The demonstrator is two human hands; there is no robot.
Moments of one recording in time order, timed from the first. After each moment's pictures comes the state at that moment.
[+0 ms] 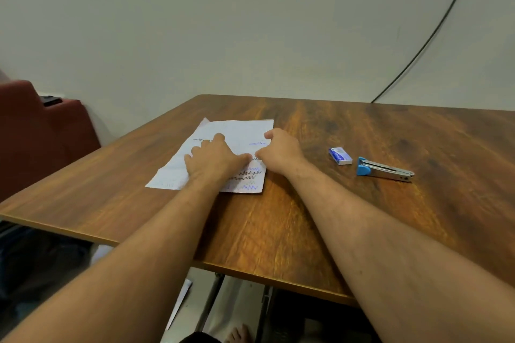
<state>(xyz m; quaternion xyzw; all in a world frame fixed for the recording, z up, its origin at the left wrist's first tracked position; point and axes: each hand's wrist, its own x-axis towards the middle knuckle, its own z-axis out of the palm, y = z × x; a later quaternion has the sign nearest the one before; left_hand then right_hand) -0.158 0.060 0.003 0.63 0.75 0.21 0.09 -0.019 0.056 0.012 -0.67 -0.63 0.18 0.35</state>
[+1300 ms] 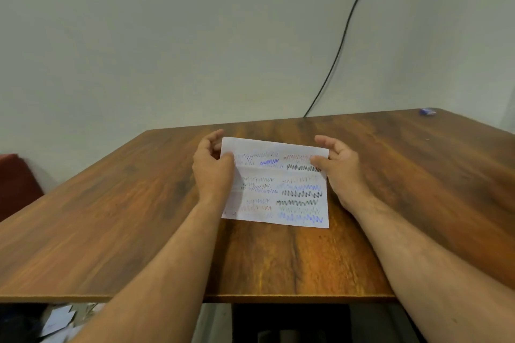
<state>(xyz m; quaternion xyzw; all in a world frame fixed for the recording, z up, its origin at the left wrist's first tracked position) -0.023 0.010 0.028 0.55 0.44 0.64 0.31 0.194 -0.063 0.018 -0.55 -0.44 0.27 0.65</state>
